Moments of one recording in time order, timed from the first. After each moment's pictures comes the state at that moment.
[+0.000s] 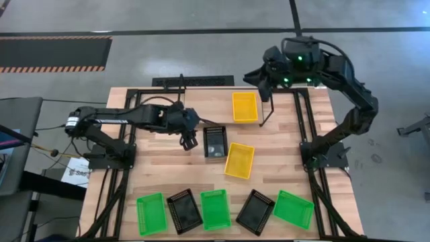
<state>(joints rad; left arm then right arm) 0.02 1.48 1.42 -0.96 -0.30 -0.23 -0.27 1.48 2.13 -1.03 -0.03 0.22</state>
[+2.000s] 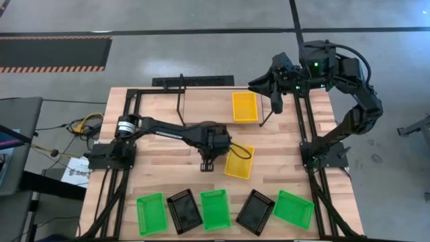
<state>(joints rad) -0.03 2.02 1.61 -0.94 -0.04 0.01 -0.17 1.48 2.24 -1.11 -0.03 0.15</state>
